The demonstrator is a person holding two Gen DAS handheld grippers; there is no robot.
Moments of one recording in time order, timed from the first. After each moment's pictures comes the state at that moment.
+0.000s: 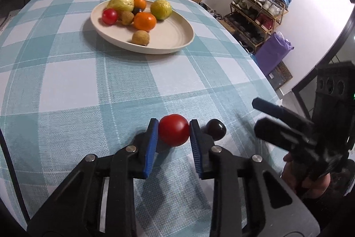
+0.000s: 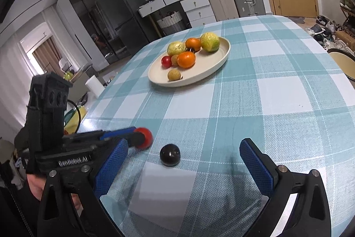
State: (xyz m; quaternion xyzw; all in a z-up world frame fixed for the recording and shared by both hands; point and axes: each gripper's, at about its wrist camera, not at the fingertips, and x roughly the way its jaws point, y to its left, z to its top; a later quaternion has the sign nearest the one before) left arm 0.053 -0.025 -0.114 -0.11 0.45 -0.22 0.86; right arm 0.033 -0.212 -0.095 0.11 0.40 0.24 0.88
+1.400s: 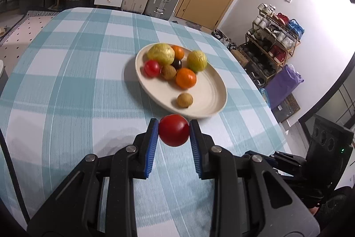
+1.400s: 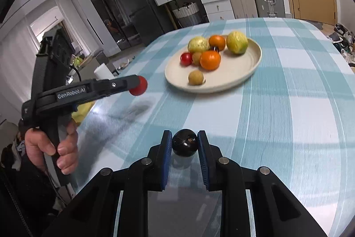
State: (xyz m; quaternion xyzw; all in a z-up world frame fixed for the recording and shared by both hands) left arm 0.104 0.039 -0.070 -0.15 0.40 -0.17 0.89; right arm 0.071 -0.178 -0.090 0.08 0.41 0.29 0.86
